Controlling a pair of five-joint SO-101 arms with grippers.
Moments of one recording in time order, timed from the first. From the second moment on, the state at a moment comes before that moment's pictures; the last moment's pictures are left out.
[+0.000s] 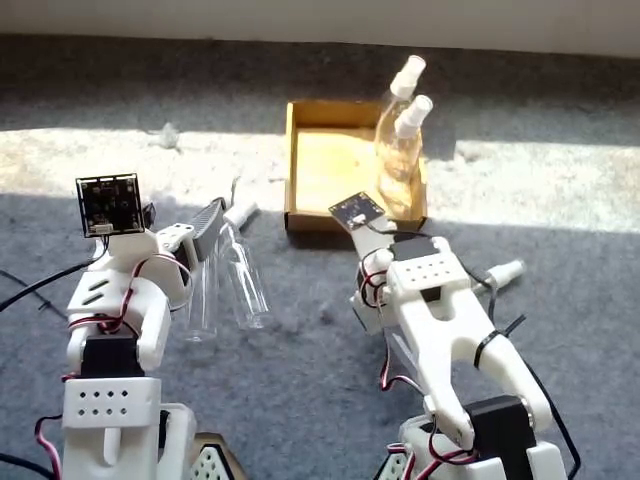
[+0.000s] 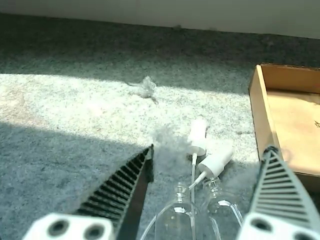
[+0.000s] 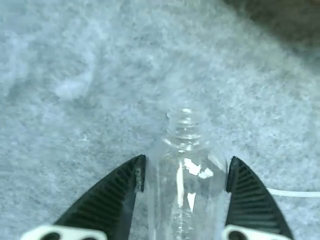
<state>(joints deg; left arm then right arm) -8.9 -69.2 67.3 36.9 8.1 -18.5 -15.0 44.7 61.4 19.7</state>
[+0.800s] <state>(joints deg) -8.9 -69.2 67.3 36.9 8.1 -18.5 -15.0 44.7 58.6 19.7</state>
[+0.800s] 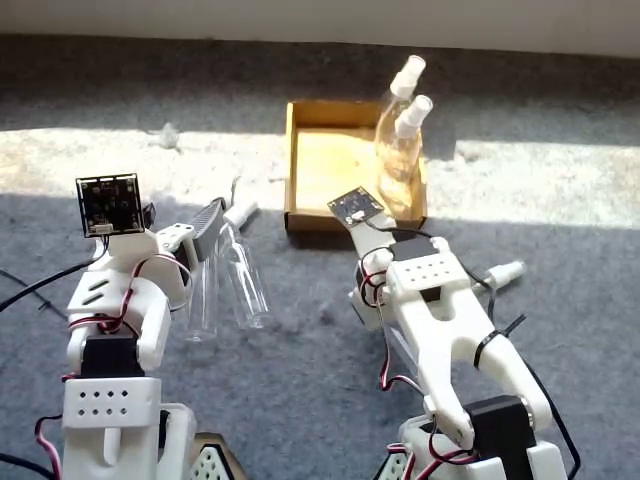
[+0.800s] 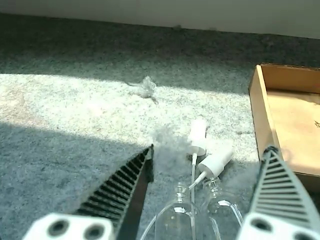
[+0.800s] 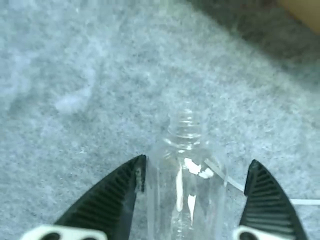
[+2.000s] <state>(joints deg) -8.9 -69.2 67.3 36.9 8.1 -21.3 -3.1 37.9 57.5 22.5</state>
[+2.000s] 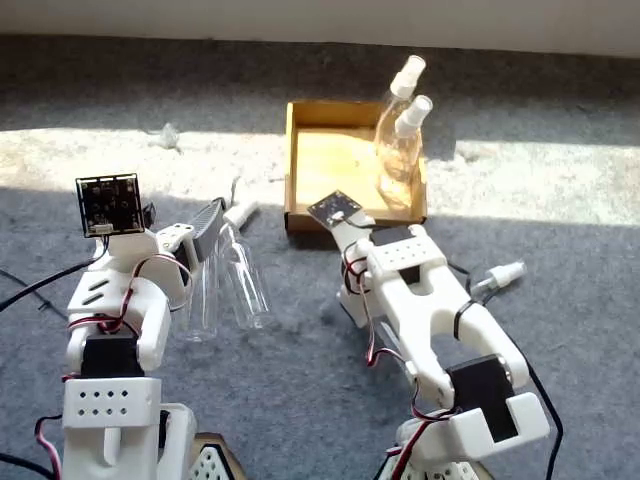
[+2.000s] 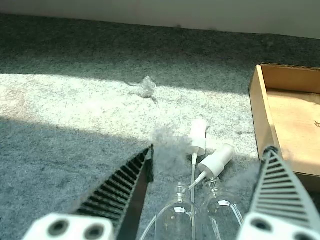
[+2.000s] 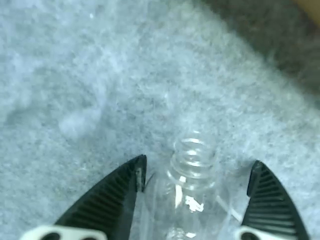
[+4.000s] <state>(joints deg) -8.9 -69.2 67.3 36.9 8.1 -21.0 -5.7 42.2 56.2 22.5</state>
